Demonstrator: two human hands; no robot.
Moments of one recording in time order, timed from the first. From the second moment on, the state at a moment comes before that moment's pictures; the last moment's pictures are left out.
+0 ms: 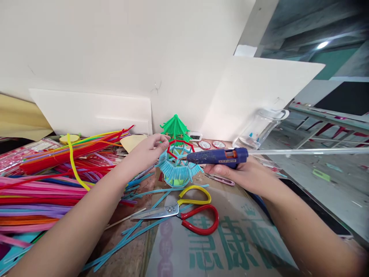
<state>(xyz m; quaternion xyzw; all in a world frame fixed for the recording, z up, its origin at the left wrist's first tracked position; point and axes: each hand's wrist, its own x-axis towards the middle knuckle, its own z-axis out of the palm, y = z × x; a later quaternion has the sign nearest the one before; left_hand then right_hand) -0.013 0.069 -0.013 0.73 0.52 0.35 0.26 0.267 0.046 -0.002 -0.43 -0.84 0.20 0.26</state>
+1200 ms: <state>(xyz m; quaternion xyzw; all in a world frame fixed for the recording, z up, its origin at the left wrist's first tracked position) -0.010 0.064 -0.016 0.76 0.51 0.31 0.27 0.264 0.052 -0.003 -0.46 -0.84 0.09 0.28</state>
